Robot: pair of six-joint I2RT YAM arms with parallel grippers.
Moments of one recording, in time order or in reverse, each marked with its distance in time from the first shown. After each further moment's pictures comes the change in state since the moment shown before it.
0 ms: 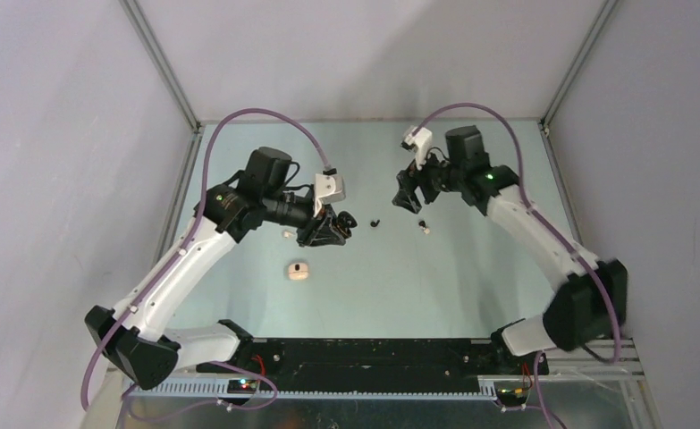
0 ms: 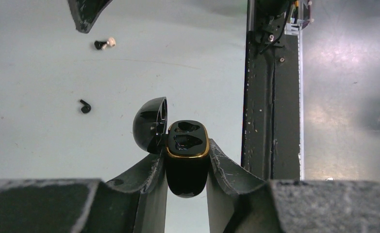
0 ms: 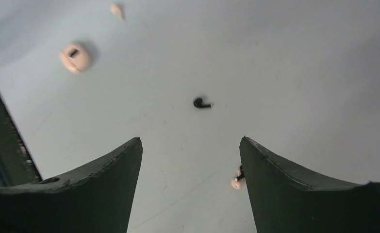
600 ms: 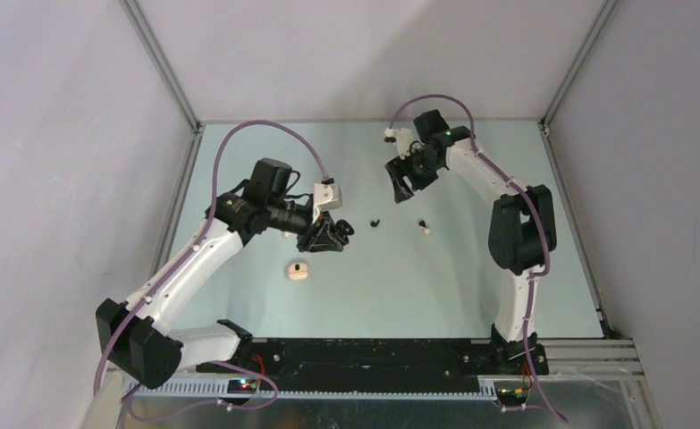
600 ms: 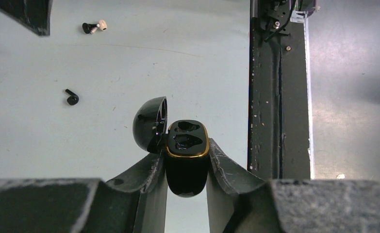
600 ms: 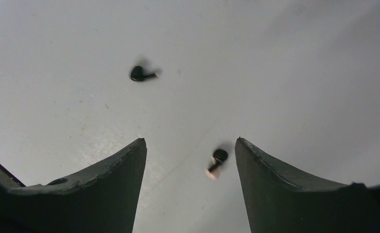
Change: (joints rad) left arm 0.072 0.015 -0.171 0.102 0.082 0.066; right arm -0.031 0.645 0.484 -0.380 0.170 -0.011
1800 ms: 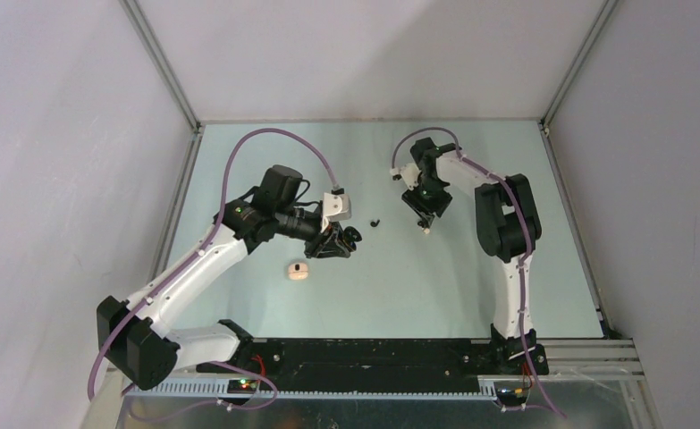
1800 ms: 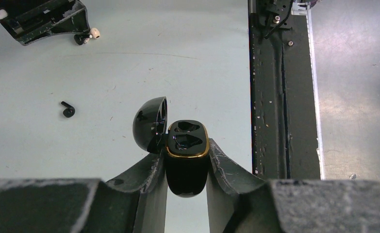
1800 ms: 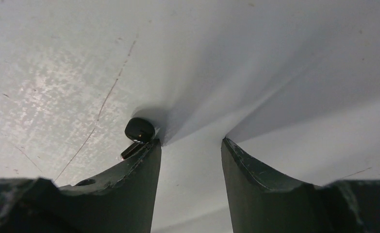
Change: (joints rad) left arm -0.084 -0.019 -0.066 0.095 -0.048 -0.010; right arm -0.037 0.154 -0.085 -0.101 0.352 -0.145
